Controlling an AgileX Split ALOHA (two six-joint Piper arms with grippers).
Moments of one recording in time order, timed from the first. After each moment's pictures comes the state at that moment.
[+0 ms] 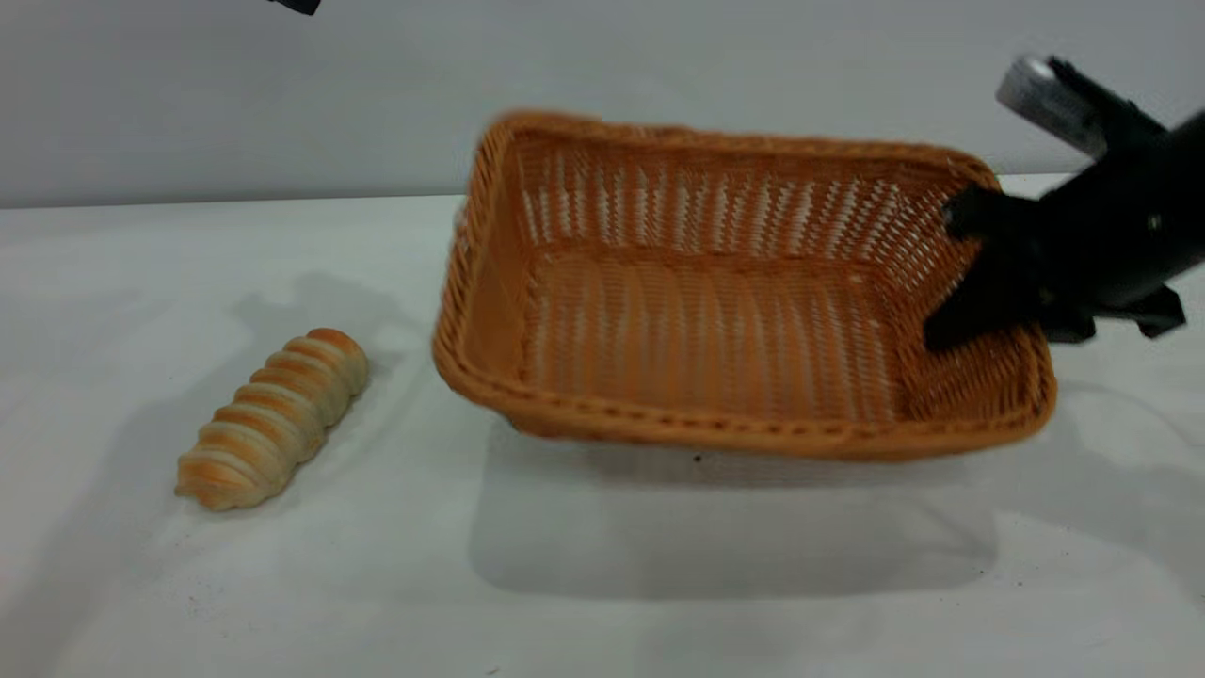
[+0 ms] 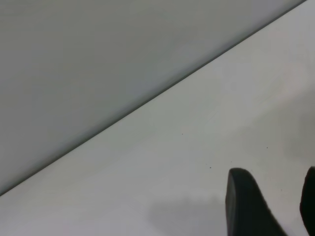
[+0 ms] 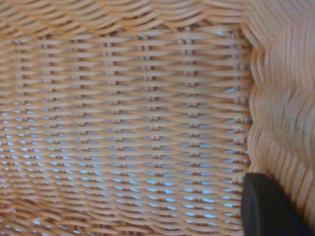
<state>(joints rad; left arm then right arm) -0.13 1.95 -1.47 -0.41 0.27 0.74 0.05 2.01 -0.93 1.36 0.47 -1.07</state>
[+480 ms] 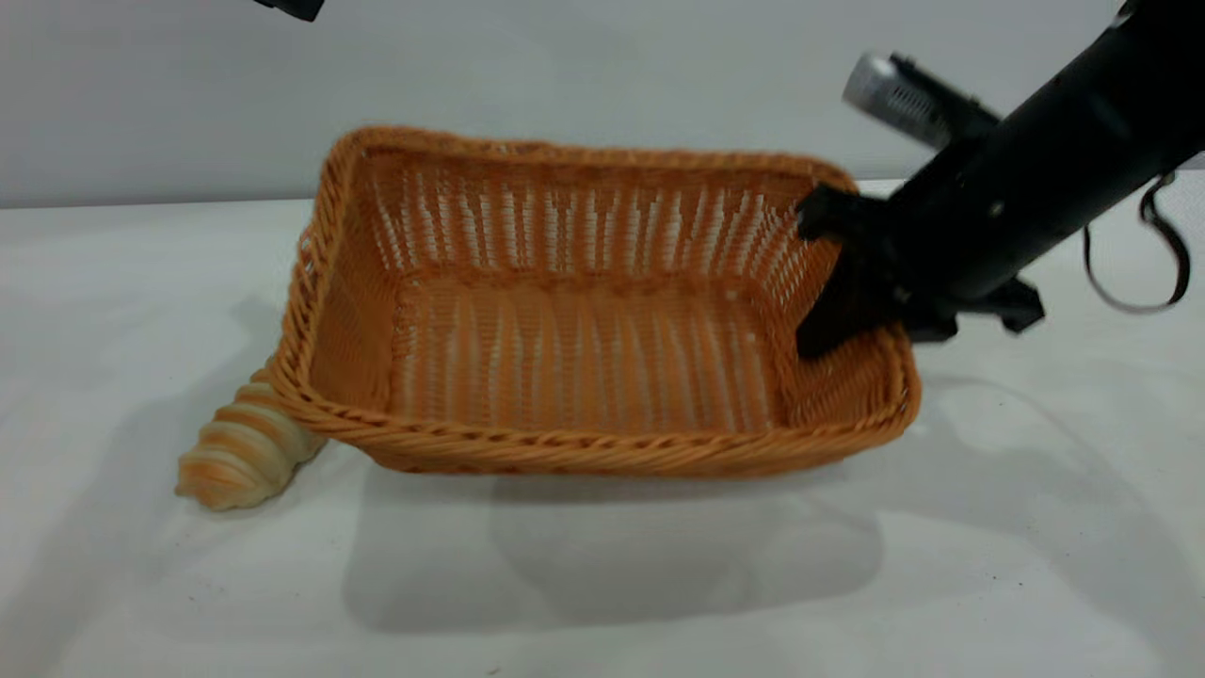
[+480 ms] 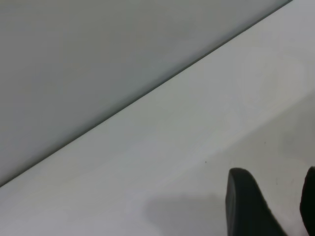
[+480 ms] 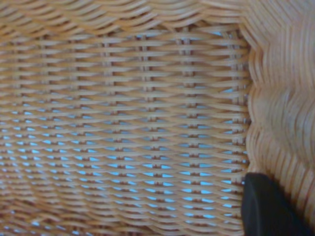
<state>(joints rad) -0.13 1.95 -1.47 -0.41 0.30 0.74 0.23 2.08 -1.05 1.21 0.45 -0.78</state>
